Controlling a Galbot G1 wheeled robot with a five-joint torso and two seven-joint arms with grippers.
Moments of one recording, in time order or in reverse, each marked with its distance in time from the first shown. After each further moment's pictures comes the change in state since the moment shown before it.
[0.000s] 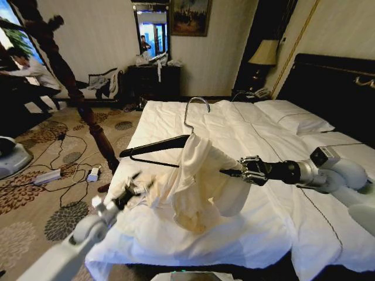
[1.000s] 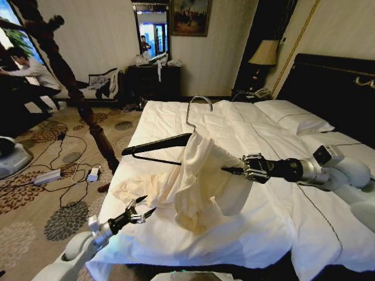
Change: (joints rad) left arm -0.050 -0.107 -0.004 0.152 -0.019 0.134 0.181; right arm 0.003 -0.013 0.016 -0.003 0.003 0.024 -0.004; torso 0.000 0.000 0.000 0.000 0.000
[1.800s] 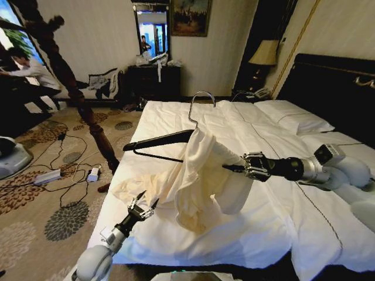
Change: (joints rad) left arm 0.180 -0.111 0.001 -0.200 0.448 -0.132 -0.544; right arm 0.007 0.008 -0.004 -0.011 0.009 0.002 0.001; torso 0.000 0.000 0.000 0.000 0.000
